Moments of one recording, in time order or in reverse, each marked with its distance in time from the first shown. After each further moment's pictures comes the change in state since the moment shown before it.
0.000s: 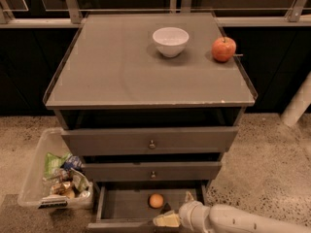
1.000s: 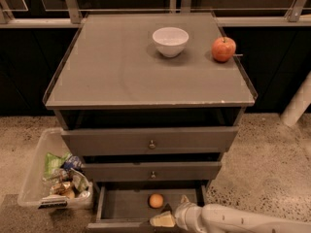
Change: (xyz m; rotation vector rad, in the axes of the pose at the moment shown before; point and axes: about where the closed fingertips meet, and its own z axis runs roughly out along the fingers) arm 0.031 -0.007 0.047 -0.006 0.046 0.057
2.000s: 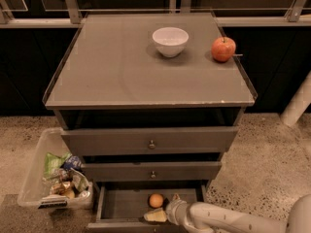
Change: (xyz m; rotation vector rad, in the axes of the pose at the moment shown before) arm 0.015 -0.022 0.083 0.005 -0.027 0.007
